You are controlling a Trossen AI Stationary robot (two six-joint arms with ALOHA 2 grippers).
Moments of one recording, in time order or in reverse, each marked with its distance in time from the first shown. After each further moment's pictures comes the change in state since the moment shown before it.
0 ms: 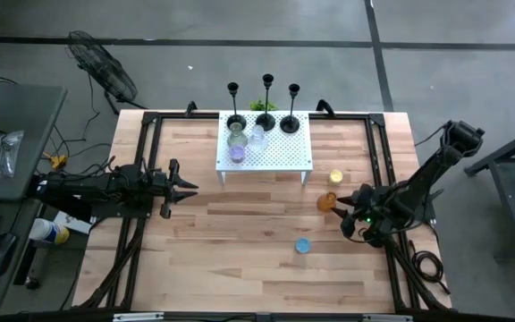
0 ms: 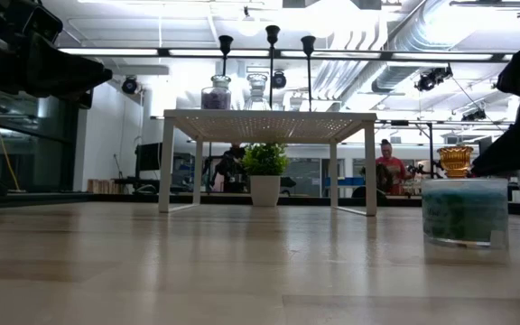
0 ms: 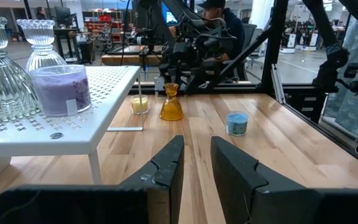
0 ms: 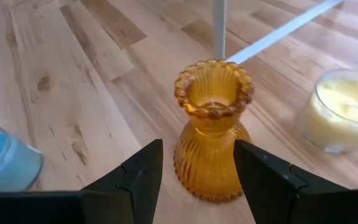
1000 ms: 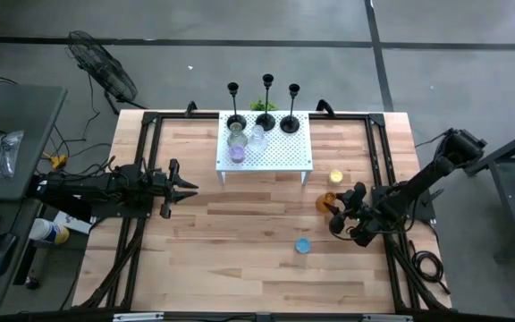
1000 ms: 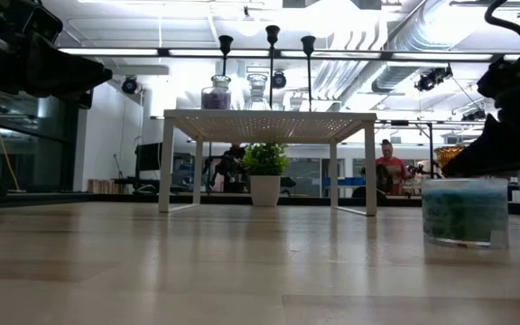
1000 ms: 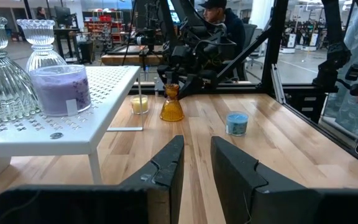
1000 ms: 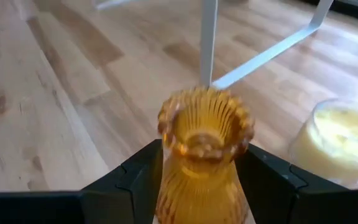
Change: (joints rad) left arm 0.000 0.000 0.000 0.000 0.000 0.000; right arm -0.133 0.203 0.000 0.243 0.070 -0.141
